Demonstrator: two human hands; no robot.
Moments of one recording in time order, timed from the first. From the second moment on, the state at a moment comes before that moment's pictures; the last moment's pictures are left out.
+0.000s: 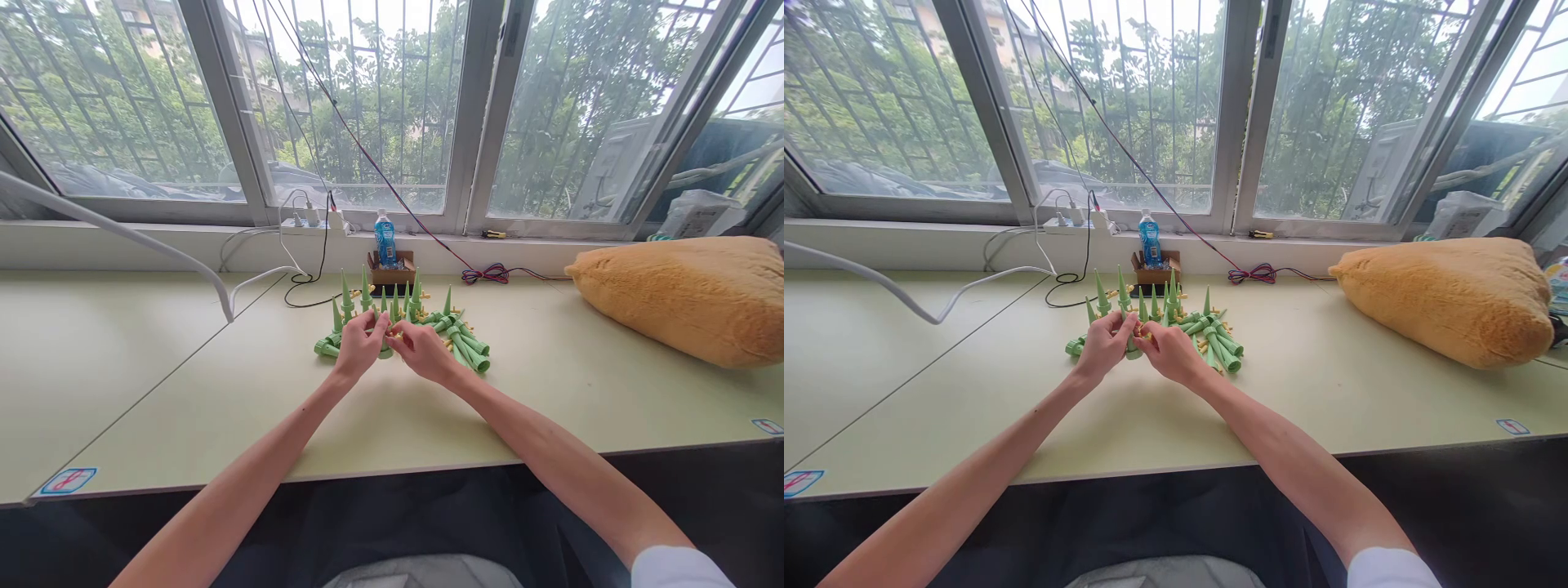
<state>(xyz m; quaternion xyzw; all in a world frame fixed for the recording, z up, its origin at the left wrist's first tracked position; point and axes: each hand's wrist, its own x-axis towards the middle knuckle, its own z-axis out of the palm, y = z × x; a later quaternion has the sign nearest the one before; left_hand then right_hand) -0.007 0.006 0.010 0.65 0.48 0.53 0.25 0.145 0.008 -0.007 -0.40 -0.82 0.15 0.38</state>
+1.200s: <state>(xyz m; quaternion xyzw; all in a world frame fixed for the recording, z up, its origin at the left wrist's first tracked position) -0.007 0.006 0.010 0.66 0.48 0.53 0.24 0.145 0.013 -0.013 -0.40 -0.82 0.13 0.38</state>
